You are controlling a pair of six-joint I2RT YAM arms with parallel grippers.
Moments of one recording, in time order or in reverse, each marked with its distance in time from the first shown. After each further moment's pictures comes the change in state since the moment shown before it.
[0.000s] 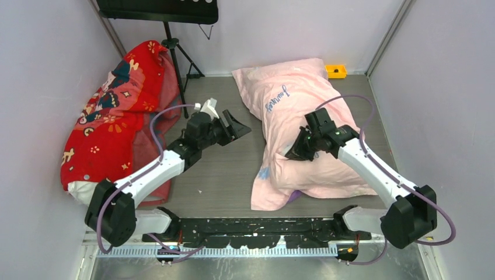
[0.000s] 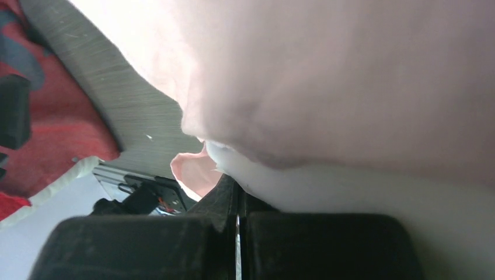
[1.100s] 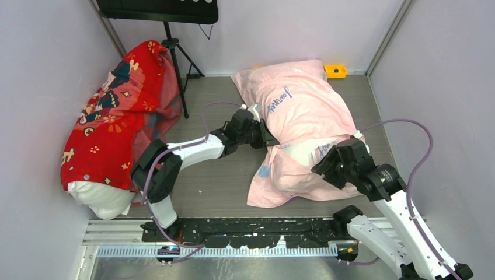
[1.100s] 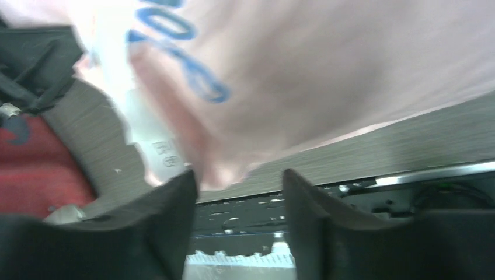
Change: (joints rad) left arm -0.190 0.490 0.307 0.048 0.114 0.047; right arm 0.025 -0.524 -0.099 -0.289 0.292 0.139
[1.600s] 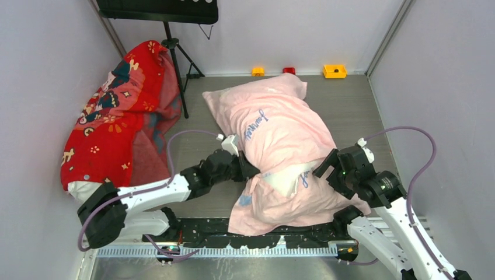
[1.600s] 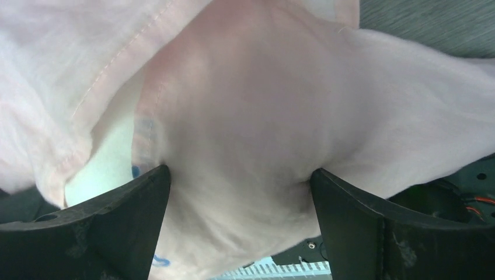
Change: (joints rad) left arm -0.154 -0.544 -0.510 0.011 -0.269 -0.001; right arm 0.000 -0.070 -0.047 -0.105 0.106 0.013
